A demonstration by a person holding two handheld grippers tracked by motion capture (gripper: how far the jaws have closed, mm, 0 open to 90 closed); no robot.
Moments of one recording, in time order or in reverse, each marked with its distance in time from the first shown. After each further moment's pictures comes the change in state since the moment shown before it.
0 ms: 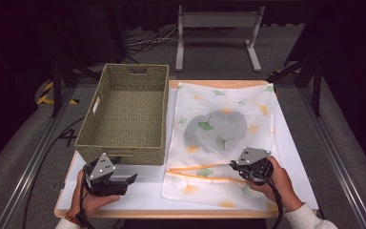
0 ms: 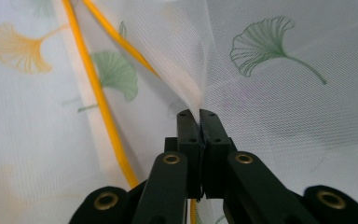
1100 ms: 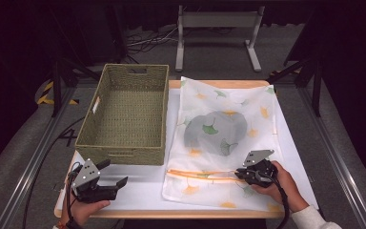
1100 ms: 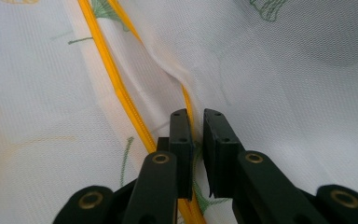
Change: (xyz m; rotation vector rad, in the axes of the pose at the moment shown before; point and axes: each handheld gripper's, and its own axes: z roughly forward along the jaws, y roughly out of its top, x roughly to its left) left arm -0.002 -0.016 -0.021 -0.095 0.010 -0.059; right arm -0.014 -0.036 0.015 0.090 0.135 0.098
